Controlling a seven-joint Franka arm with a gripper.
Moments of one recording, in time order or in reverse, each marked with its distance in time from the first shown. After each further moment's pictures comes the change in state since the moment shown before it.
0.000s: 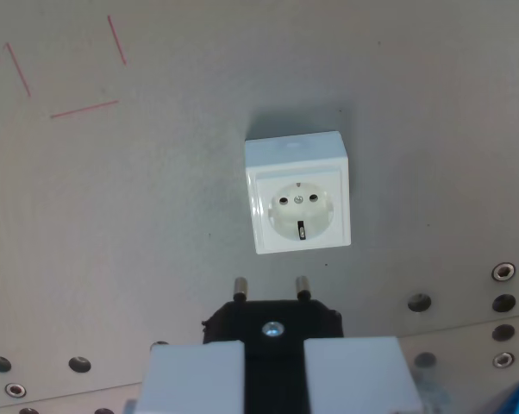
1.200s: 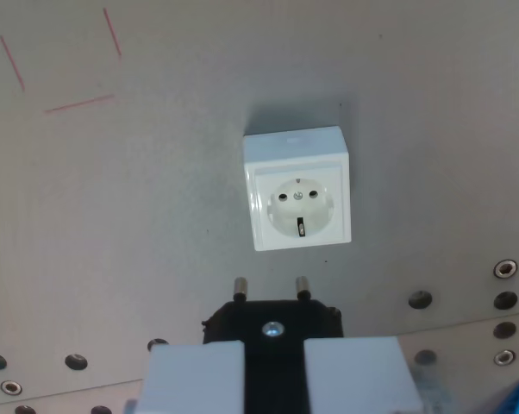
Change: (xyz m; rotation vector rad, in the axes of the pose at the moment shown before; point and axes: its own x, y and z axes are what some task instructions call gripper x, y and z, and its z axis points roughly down) arm -0.003 0.000 0.006 -0.002 -0.012 -0.003
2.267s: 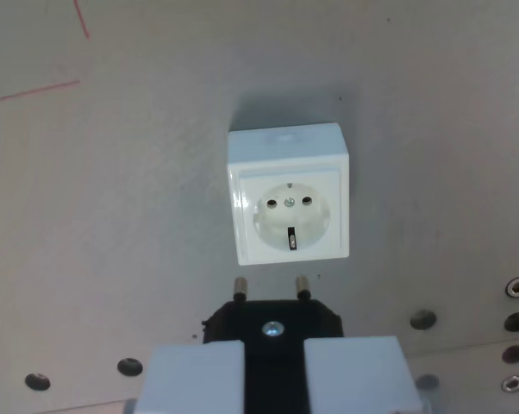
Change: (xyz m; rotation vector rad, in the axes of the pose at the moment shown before) arm -0.015 0.007 0.044 -0.005 -0.002 -0.026
